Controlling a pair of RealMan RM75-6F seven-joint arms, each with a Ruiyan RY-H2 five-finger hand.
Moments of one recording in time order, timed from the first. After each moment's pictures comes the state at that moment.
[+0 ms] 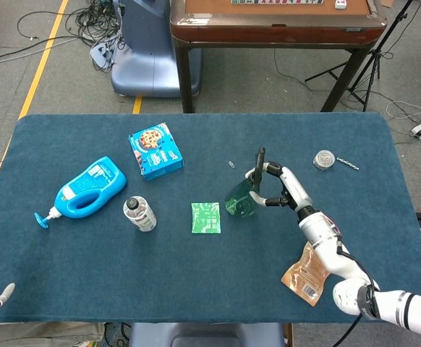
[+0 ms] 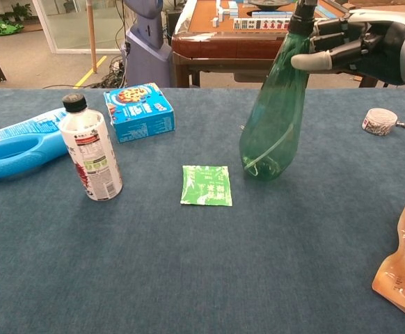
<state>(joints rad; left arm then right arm) 0.08 -1.04 0.01 -1.65 1.59 1.65 -0.08 0.62 -1.32 0.38 -1.71 -1.07 0.84 0.50</state>
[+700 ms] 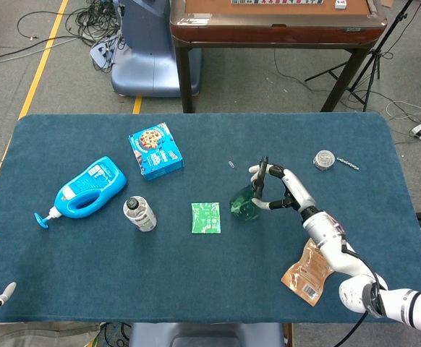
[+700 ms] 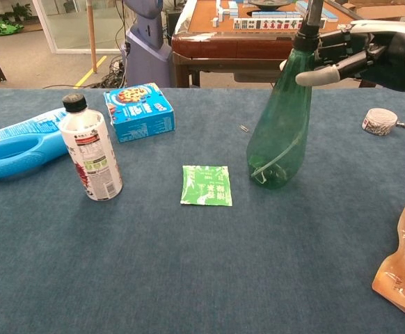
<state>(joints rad) 0.08 -1.04 0.01 -1.65 1.60 1.65 -0.07 0.62 -1.28 0.36 -1.67 -1.13 0.78 0.58</state>
